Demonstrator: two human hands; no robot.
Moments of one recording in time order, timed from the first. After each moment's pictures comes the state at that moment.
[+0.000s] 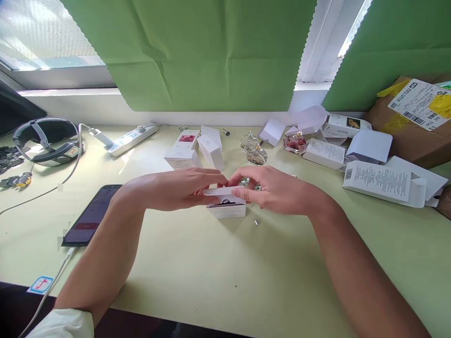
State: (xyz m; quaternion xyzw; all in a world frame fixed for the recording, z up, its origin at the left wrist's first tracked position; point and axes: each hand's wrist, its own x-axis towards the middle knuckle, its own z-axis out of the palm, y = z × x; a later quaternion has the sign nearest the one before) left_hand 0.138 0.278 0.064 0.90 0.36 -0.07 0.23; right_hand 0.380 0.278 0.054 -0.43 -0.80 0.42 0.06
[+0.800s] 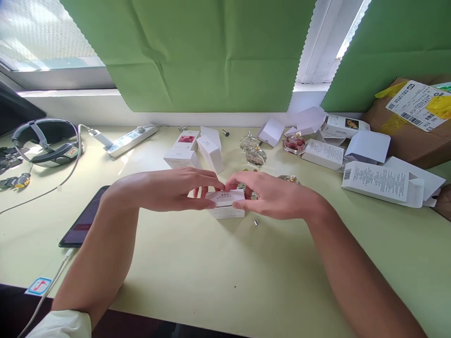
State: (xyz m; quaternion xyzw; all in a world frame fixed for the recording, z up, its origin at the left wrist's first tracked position) left_hand 0.135 0.274 0.074 0.89 0.37 -0.07 0.25; right_hand 0.379 0.276 0.055 -0.38 -0.83 0.41 0.02
